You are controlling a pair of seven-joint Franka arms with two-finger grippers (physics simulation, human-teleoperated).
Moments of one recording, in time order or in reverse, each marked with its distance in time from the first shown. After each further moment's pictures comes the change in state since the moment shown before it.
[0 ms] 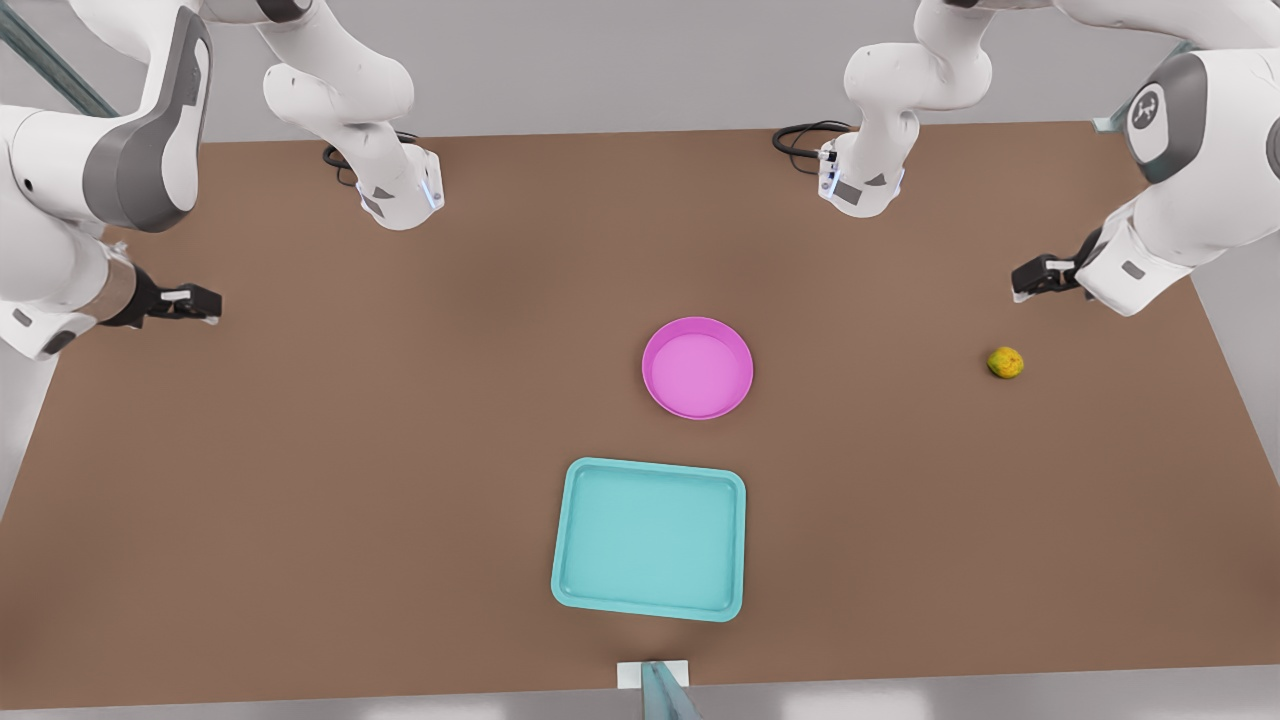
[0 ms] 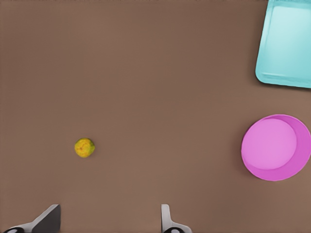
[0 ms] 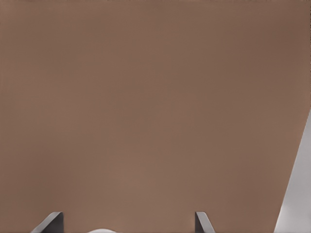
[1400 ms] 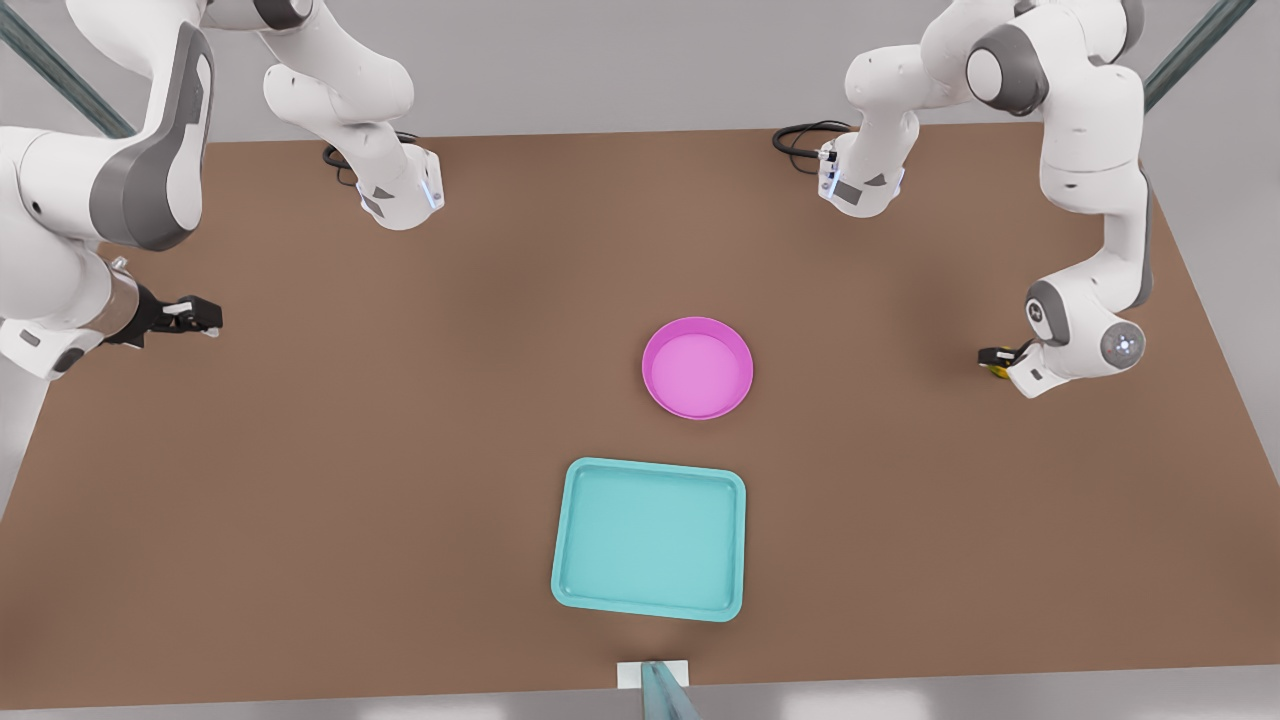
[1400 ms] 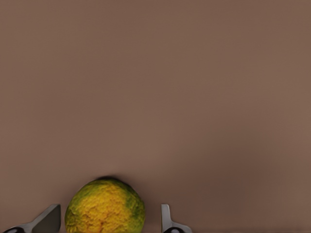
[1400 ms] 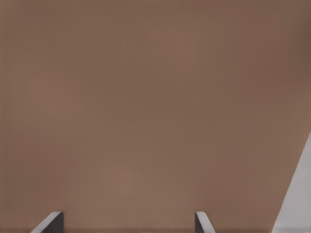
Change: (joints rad) left arm 0.163 0.343 0.229 -0.829 0.000 1.034 0.532; right arm -0.006 0.030 0.000 -0.002 -0.001 0.040 -0.089
